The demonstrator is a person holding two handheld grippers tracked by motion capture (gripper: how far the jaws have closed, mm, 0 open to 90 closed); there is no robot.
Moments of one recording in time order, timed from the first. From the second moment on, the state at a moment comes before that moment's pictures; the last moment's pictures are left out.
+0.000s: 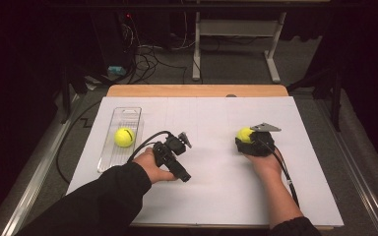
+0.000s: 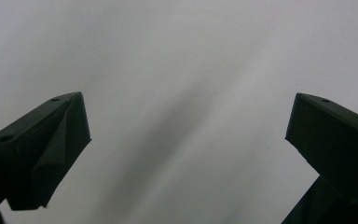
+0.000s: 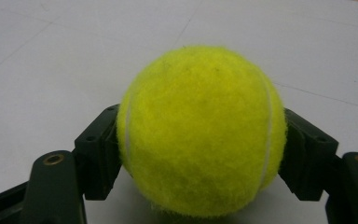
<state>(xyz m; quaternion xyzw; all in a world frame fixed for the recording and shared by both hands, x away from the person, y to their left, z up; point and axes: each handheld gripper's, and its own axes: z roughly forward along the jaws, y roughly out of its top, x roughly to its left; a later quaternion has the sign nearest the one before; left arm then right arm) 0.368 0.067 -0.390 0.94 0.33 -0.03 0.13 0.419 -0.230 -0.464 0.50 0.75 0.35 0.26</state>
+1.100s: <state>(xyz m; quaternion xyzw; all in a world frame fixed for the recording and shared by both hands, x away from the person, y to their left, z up) 0.363 0.061 -0.389 0.94 0.33 -0.03 0.10 0.296 -0.262 -0.465 0.46 0.73 0.42 0.27</state>
